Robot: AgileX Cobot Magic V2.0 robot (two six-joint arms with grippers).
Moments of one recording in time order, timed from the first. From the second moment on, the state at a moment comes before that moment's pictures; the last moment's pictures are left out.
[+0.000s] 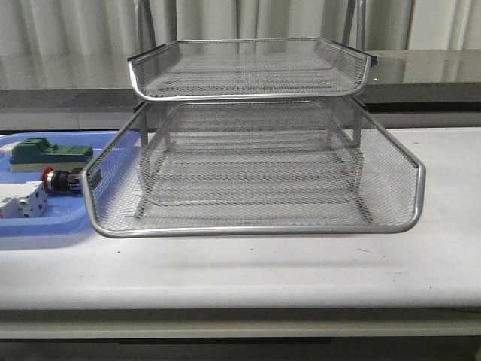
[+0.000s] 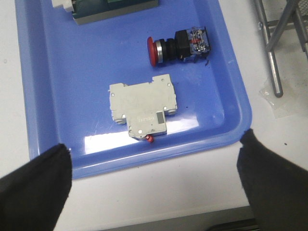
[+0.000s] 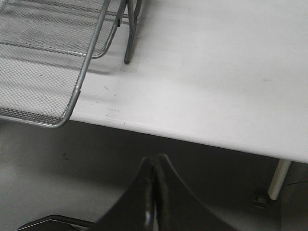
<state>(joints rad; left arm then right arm) -0.04 1.39 -1.09 -0.04 0.73 0.15 -0.08 0.63 -0.79 0.19 1.00 -0.24</state>
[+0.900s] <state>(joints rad) -0.04 1.94 -1.81 -0.17 1.05 0.63 -0.08 0.63 -0.79 0.19 1.00 -0.24</state>
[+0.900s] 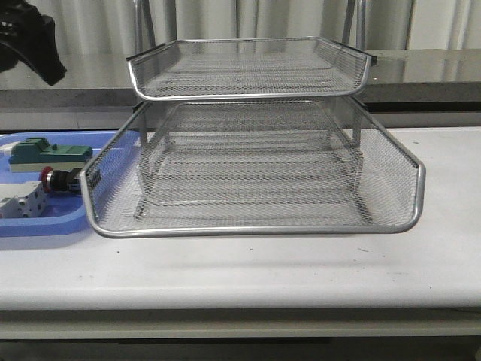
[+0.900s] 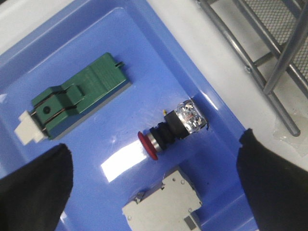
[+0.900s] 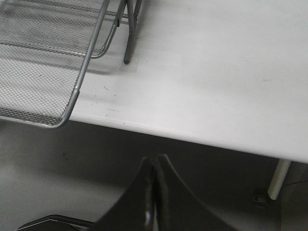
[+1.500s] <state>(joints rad) -0.04 2.28 -2.07 -0.19 1.23 0.93 -0.08 0.63 -0.79 0.19 1.00 -0.24</state>
